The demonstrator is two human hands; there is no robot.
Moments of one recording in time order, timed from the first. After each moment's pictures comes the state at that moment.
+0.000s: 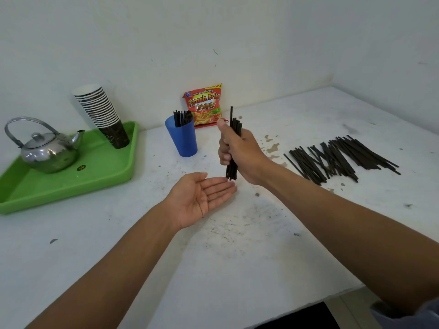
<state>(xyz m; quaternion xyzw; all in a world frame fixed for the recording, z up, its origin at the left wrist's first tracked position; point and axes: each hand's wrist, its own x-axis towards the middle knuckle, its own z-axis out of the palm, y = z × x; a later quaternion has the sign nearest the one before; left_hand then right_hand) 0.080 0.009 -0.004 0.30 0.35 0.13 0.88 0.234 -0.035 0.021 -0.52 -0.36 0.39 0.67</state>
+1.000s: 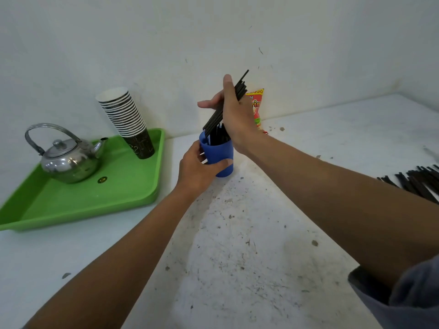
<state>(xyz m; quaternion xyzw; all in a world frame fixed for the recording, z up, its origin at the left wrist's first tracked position) 0.103 0.166 -0.022 0.71 0.40 0.37 0.45 0.231 0.148 0.067 -0.51 -0.36 0.30 0.72</state>
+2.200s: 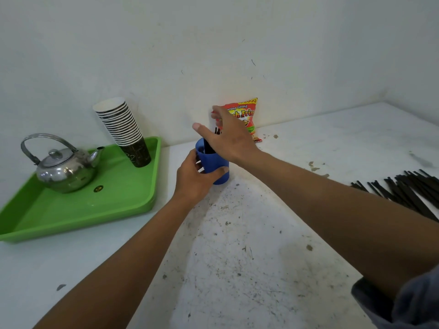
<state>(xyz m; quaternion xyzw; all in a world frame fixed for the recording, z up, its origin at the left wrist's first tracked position) 0.106 0.165 -0.025 0.72 0.40 0.37 0.43 0.239 0.139 0.036 -0.68 -0.54 0.11 0.48</state>
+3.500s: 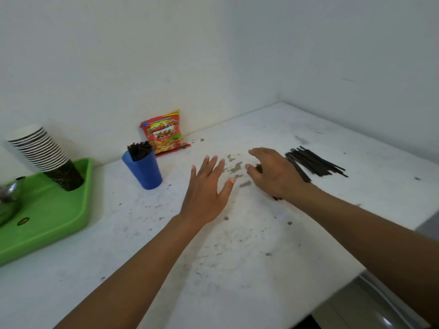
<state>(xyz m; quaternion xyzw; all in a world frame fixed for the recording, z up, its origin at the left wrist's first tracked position) 0.193 0.012 -0.031 0.95 0.20 0.20 0.14 0.352 -0.121 -0.016 -0.85 -0.45 -0.03 0.28</state>
